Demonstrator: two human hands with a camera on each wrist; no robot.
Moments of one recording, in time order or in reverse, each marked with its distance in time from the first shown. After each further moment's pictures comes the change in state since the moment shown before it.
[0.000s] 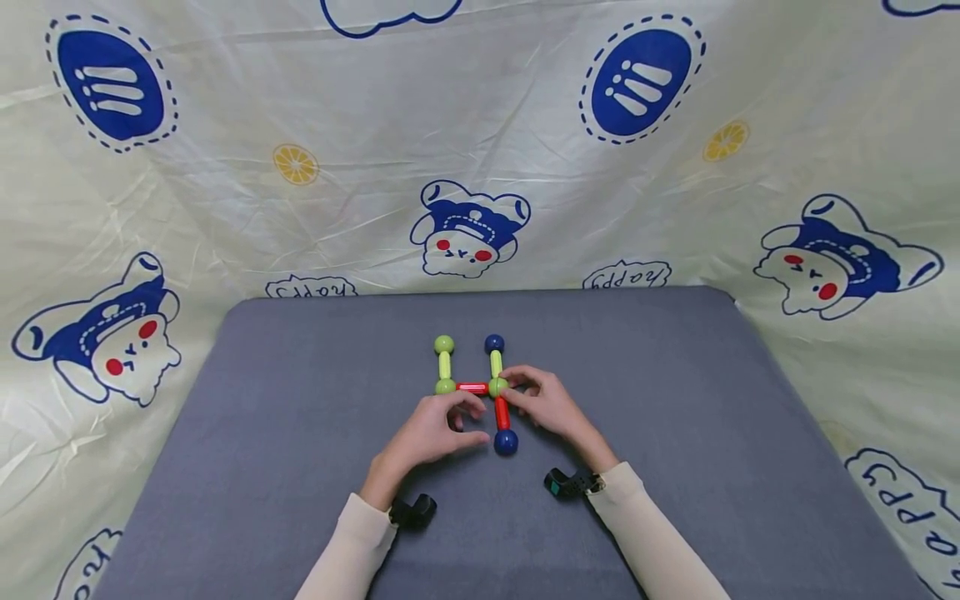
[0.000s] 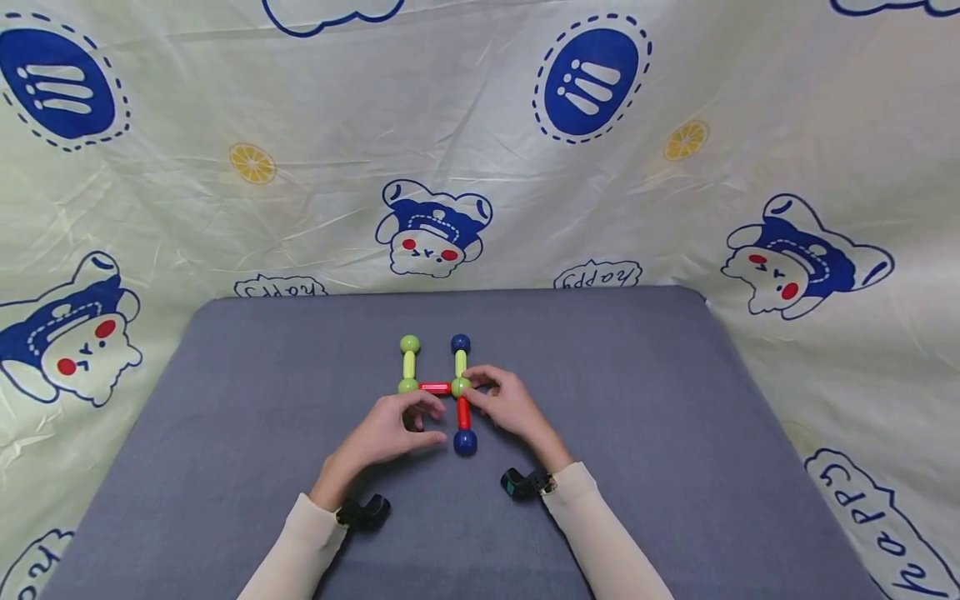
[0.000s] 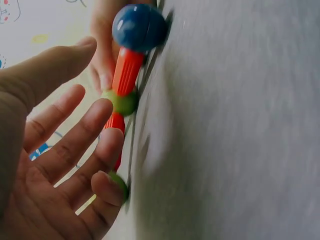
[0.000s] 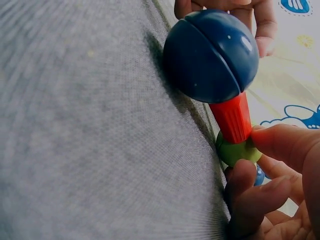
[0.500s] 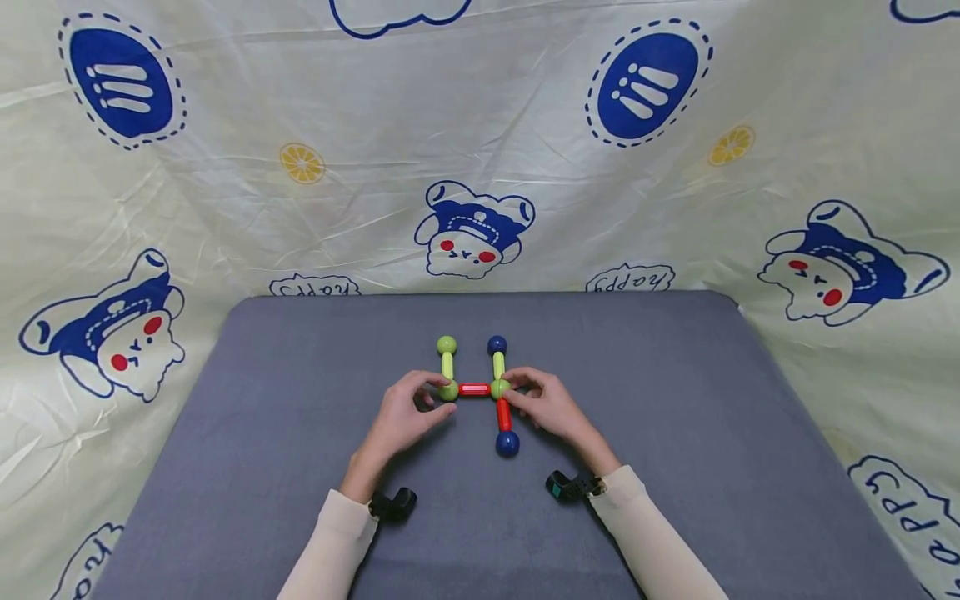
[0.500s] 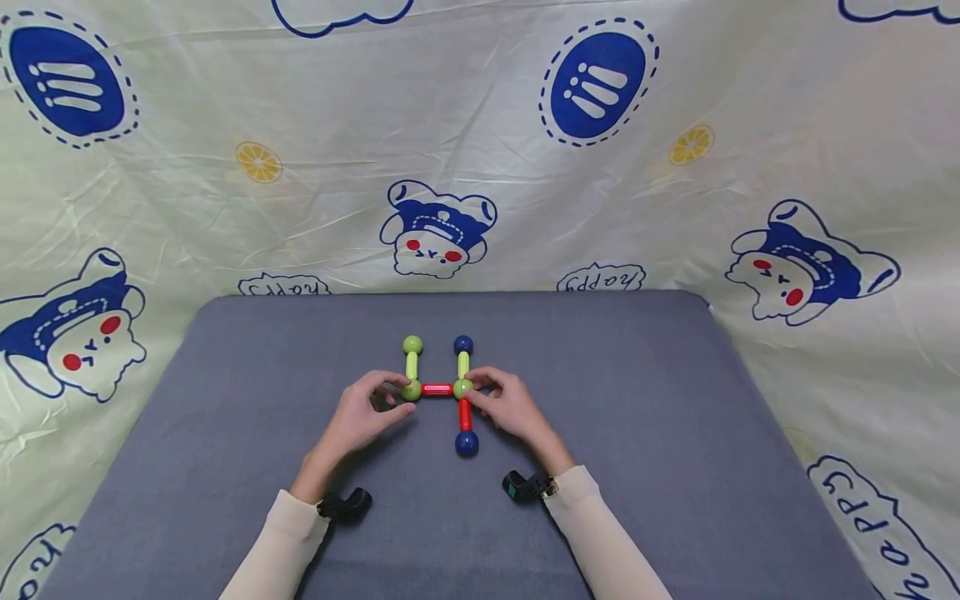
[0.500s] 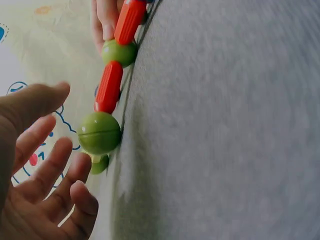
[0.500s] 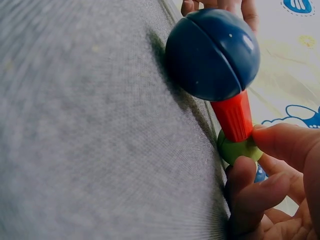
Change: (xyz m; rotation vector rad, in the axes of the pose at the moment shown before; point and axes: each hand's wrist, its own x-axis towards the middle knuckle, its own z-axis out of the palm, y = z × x) left_hand -0.007 -0.024 -0.023 0.020 0.342 -0.046; right_hand 0.001 -0.002 0.000 0.003 -0.008 0.026
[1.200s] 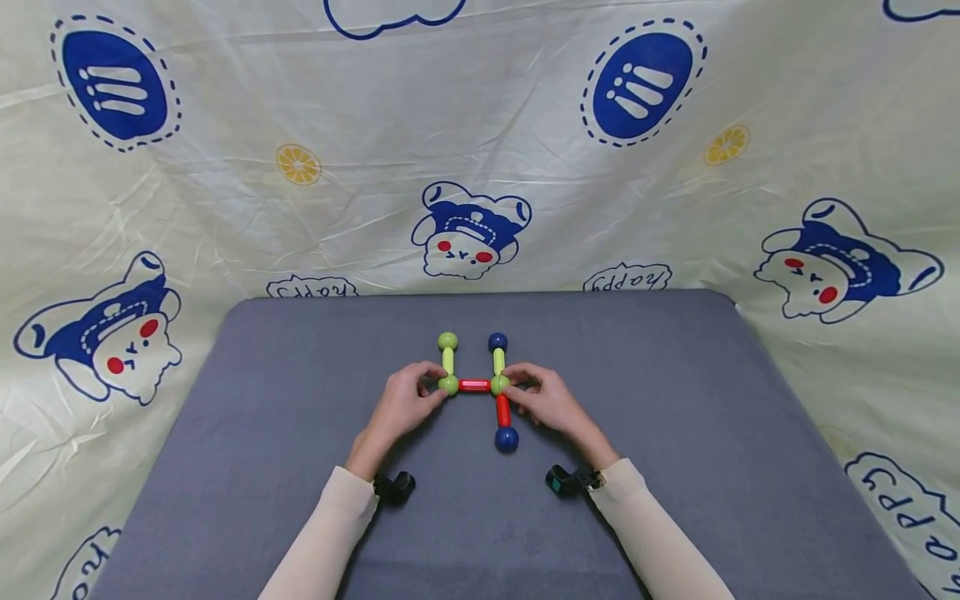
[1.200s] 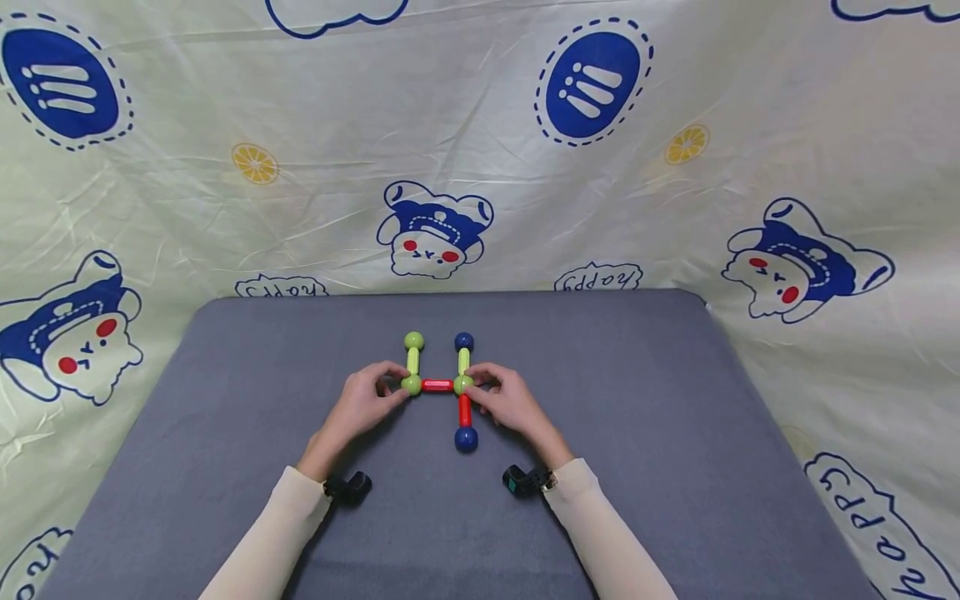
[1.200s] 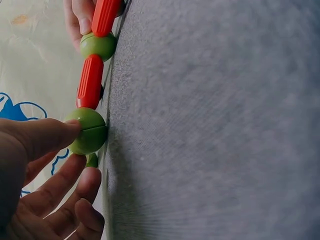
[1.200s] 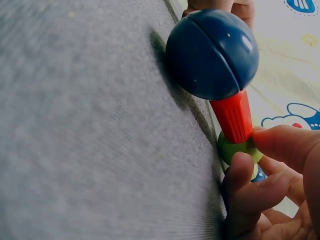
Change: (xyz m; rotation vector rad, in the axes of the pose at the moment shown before) left_hand 0.024 -0.003 0.001 0.136 -0.028 -0.065; right_hand 0.004 0.000 -0.006 0.021 -0.011 0.013
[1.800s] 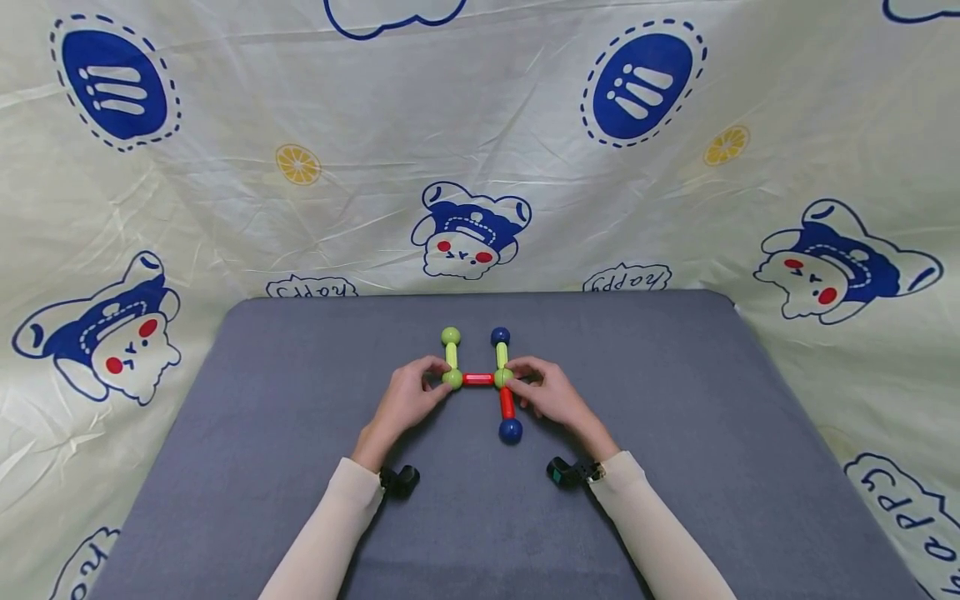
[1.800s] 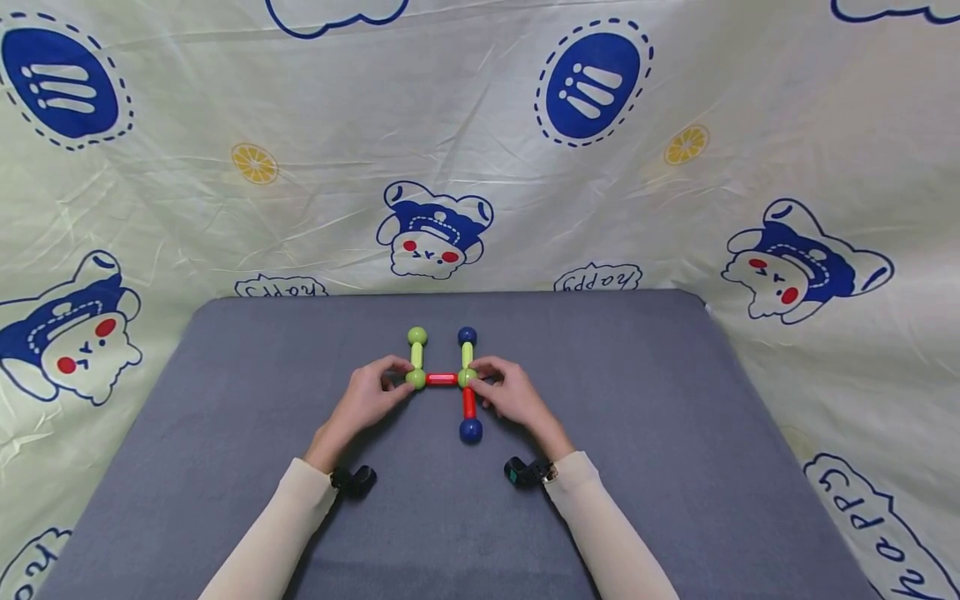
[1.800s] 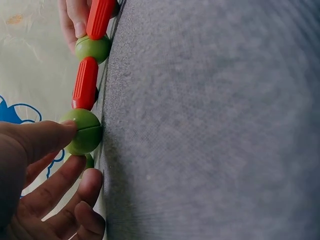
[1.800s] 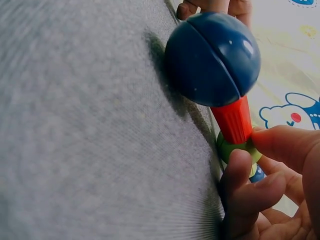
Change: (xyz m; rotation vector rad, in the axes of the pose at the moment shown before) left_hand 0.012 0.000 0.006 -0.005 -0.007 -0.013; right_hand 0.009 0.002 -0.008 -0.023 0.014 0.017
